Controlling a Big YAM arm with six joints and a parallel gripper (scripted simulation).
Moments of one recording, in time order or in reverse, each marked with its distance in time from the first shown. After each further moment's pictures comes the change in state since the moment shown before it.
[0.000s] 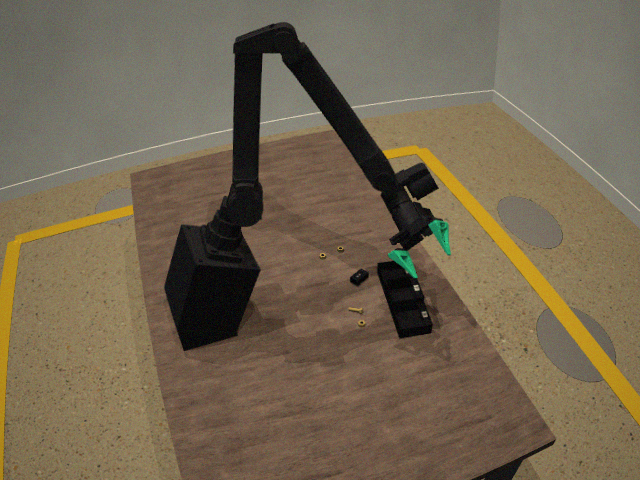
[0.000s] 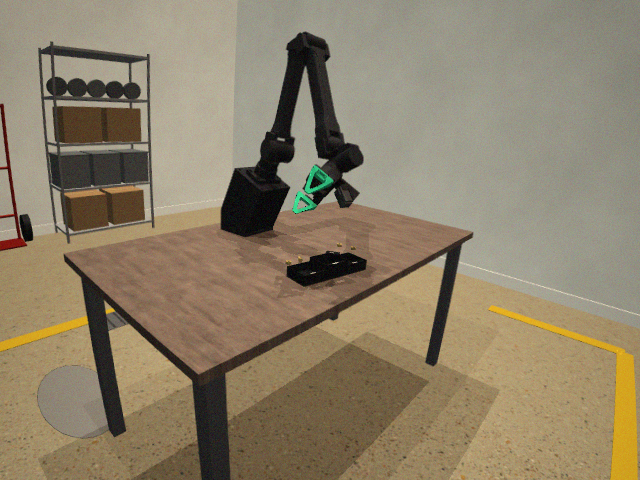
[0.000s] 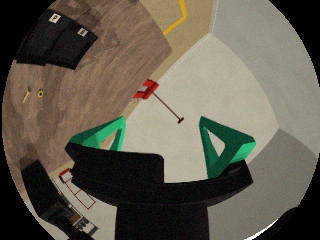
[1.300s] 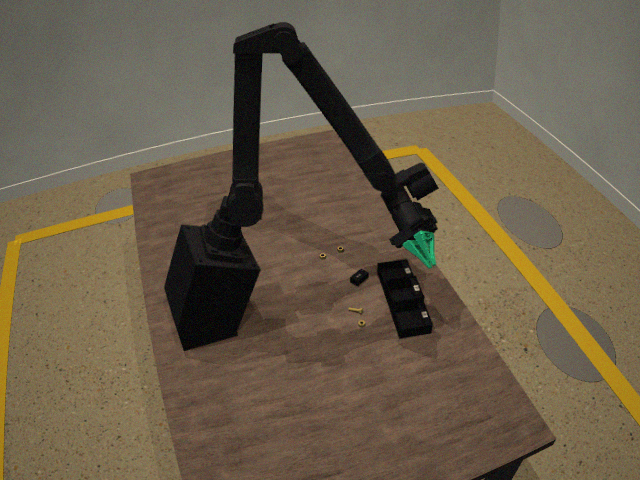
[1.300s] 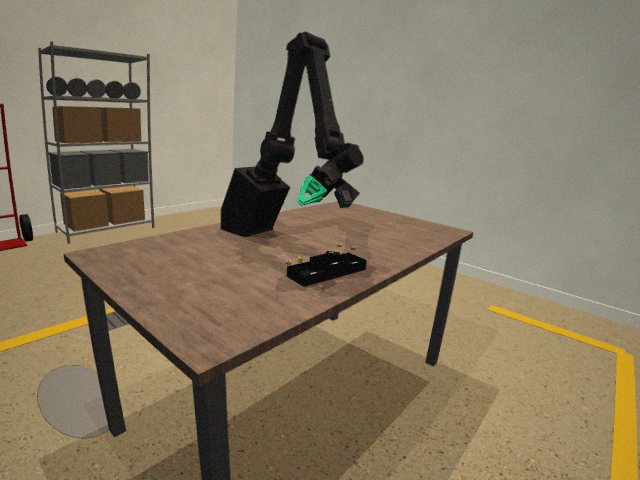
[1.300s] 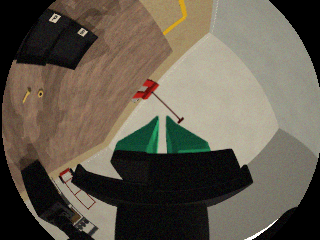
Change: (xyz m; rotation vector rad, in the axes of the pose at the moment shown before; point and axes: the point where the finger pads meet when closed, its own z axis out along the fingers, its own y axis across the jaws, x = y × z) arm 0.000 0.000 0.000 0.000 0.000 0.000
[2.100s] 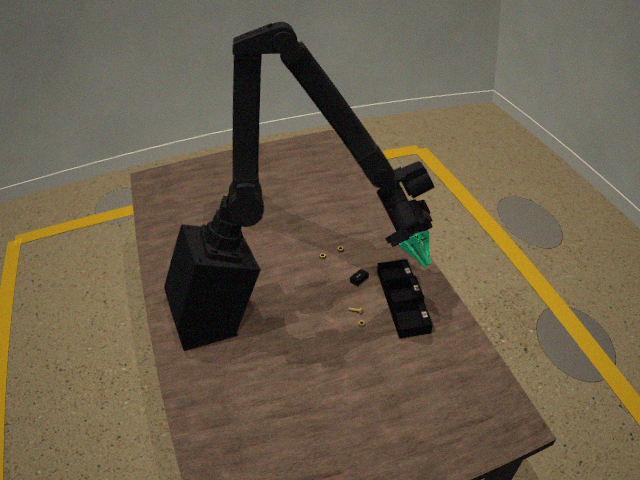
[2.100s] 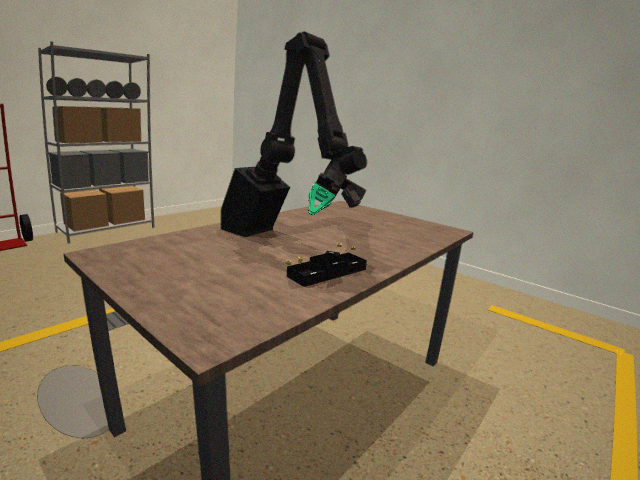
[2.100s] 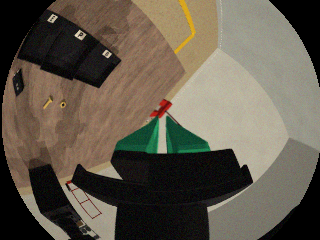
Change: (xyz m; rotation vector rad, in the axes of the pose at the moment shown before) arm -0.037 0.025 -0.018 -0.103 -0.175 0.061
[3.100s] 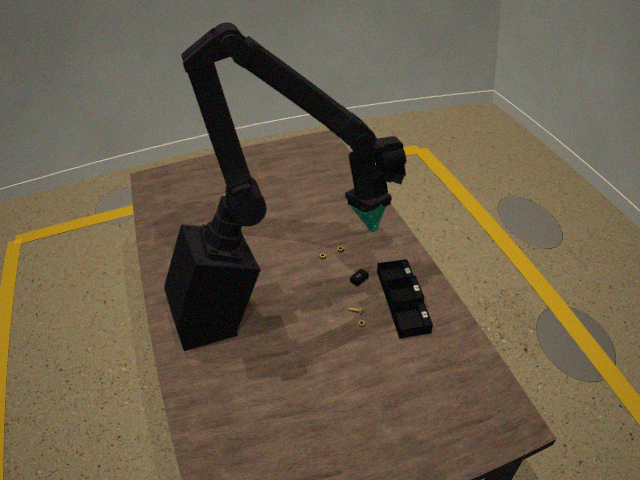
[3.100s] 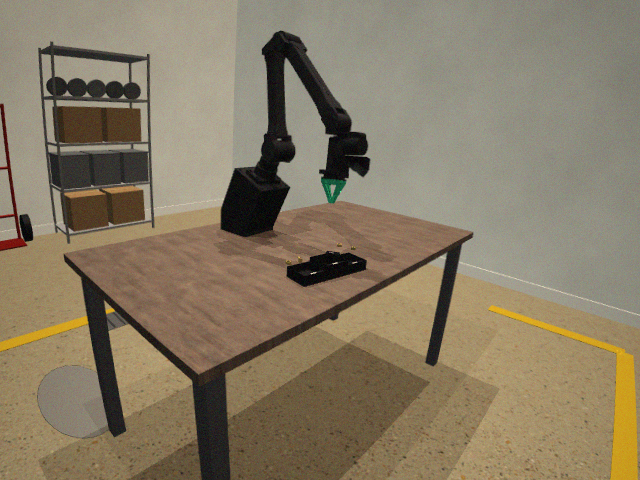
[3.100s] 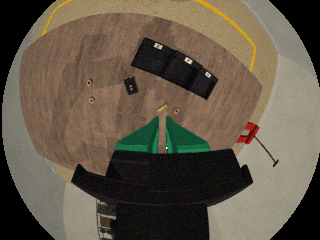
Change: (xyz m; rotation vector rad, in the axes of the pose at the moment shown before) arm -0.034 0.103 -0.137 -0.683 -0.274 0.498
